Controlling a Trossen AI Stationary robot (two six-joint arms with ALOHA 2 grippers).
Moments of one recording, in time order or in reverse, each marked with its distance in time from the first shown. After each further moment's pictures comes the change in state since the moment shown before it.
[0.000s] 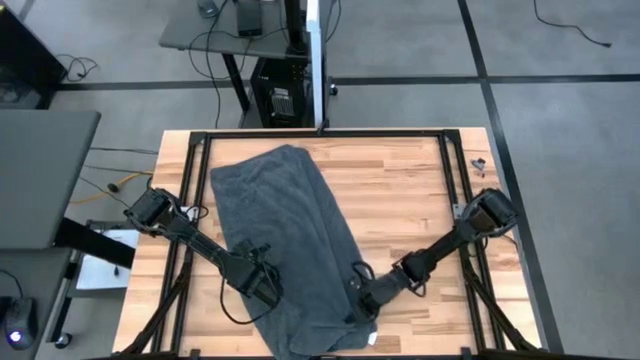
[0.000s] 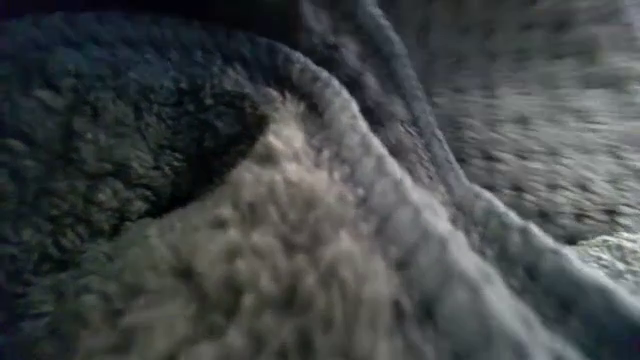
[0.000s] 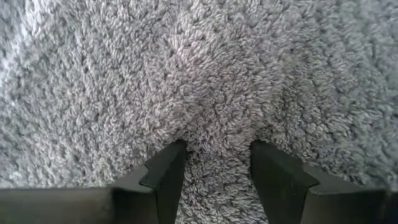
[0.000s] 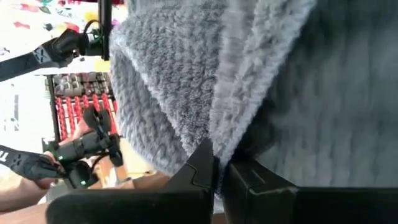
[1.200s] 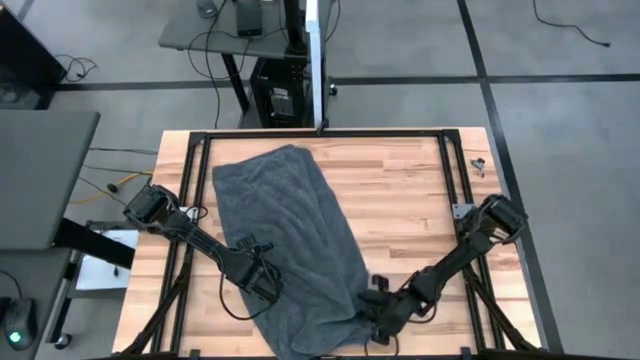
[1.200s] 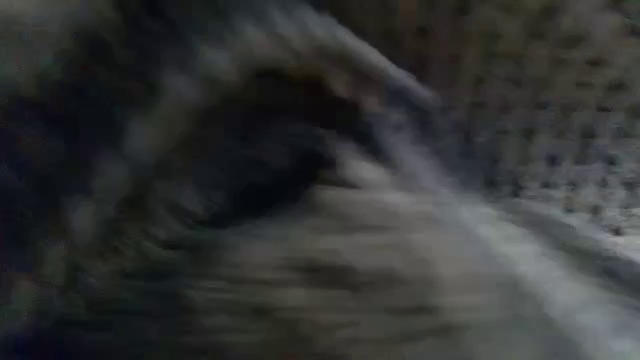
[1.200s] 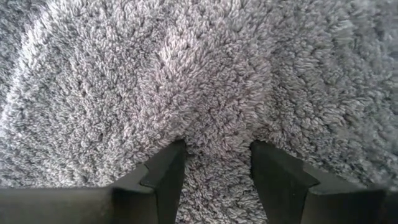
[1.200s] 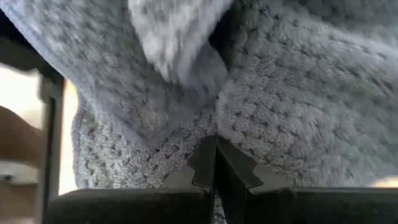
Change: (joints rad) left arm 0.012 -0.070 -0.013 0.026 -0.015 0.178; right arm 0.148 -0.024 0.136 -0.700 0.321 -0.679
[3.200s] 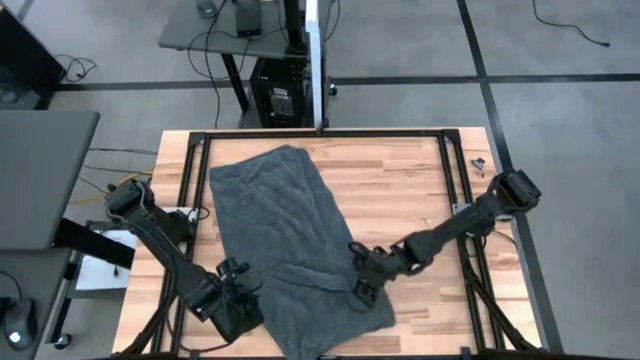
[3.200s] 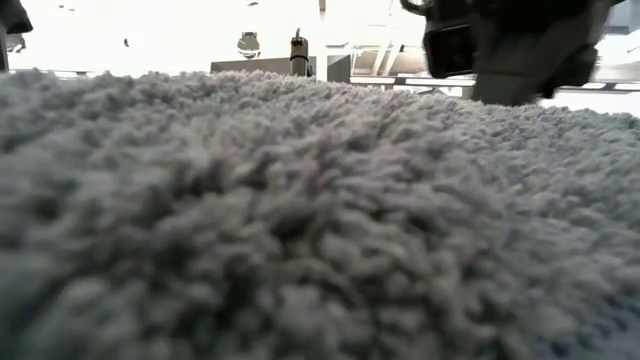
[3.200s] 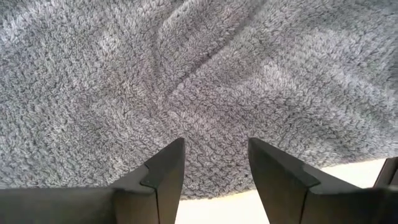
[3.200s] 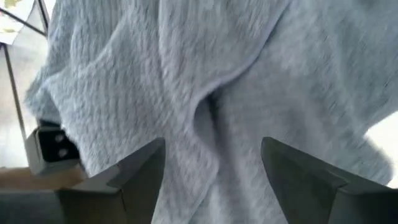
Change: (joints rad) left arm -0.295 -0.168 0.181 -0.098 -0.087 -0.357; right arm -0.326 -0.205 -0.005 -0.048 -0.232 0.101
